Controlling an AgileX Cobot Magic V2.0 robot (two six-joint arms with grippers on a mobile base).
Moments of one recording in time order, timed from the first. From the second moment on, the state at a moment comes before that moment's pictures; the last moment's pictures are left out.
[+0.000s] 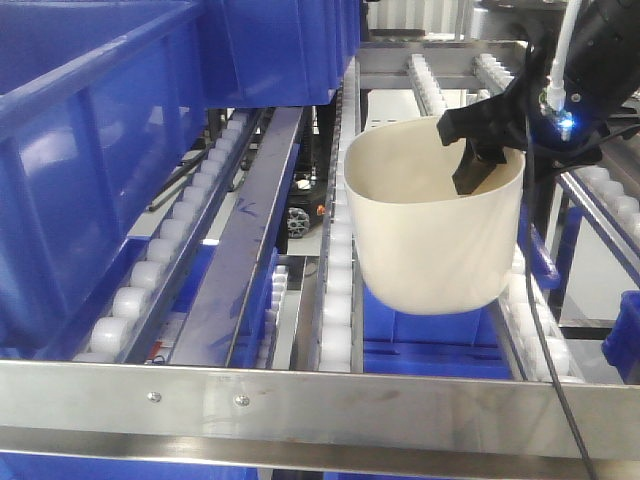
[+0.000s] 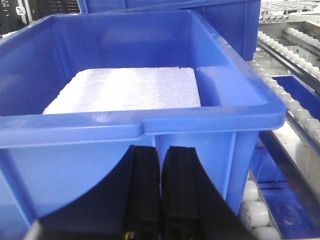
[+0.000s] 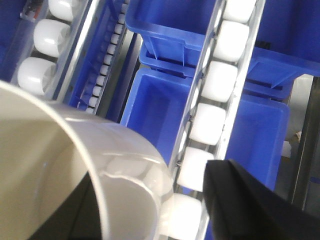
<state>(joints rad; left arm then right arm) -0.16 -0.01 0.01 -0.07 0.08 0.10 0.27 1.70 -1.06 0.01 0.21 0.11</state>
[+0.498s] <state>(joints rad) -0.16 -0.01 0.01 -0.07 0.08 0.10 0.27 1.63 -1.06 0.04 0.21 0.11</state>
